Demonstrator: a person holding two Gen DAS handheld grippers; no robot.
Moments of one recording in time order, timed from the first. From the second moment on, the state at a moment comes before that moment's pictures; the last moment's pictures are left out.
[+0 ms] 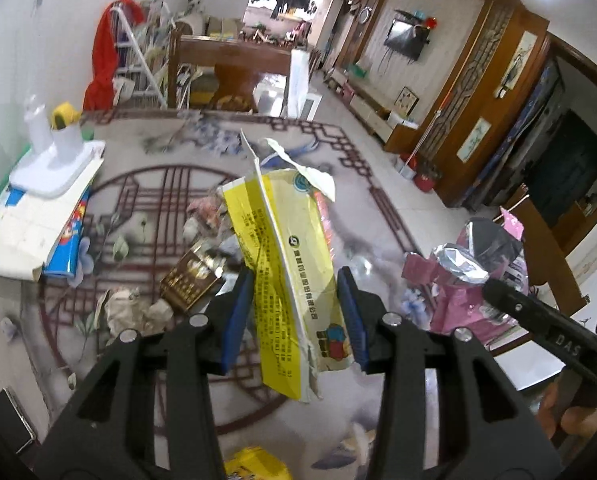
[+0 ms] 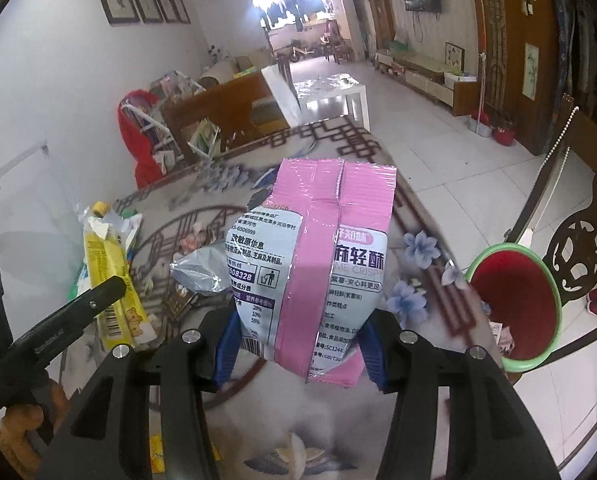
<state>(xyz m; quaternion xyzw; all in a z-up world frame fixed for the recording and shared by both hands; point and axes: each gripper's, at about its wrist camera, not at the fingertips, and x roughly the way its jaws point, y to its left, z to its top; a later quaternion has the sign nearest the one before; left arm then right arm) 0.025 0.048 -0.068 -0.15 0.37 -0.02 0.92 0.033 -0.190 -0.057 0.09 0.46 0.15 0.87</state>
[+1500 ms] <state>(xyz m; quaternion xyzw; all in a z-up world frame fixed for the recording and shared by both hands) 0.118 -0.221 -0.079 -0.05 0.41 -0.13 0.90 0.090 -0.457 -0.117 0.16 0.50 0.04 0.85</state>
